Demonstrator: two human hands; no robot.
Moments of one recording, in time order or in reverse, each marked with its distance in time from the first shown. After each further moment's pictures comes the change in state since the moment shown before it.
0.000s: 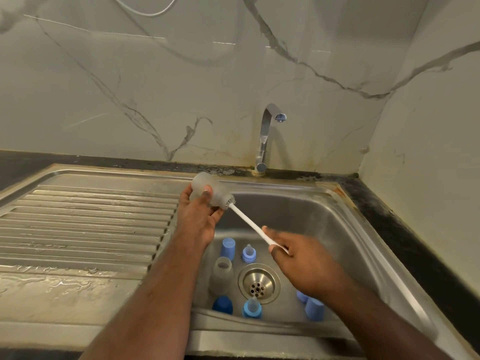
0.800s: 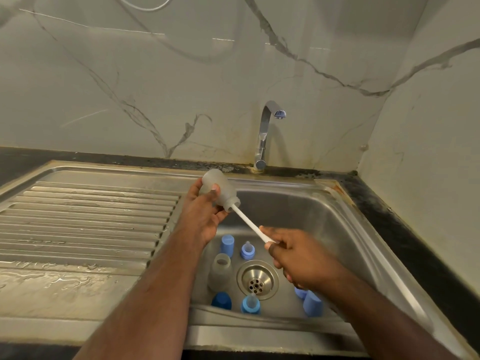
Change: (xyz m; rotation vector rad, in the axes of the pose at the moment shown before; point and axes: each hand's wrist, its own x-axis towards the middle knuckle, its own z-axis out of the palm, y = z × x) left_hand -0.009 0.001 0.004 0.083 -0.112 -0.060; right_hand 0.004 0.000 0.002 0.281 -0.113 0.130
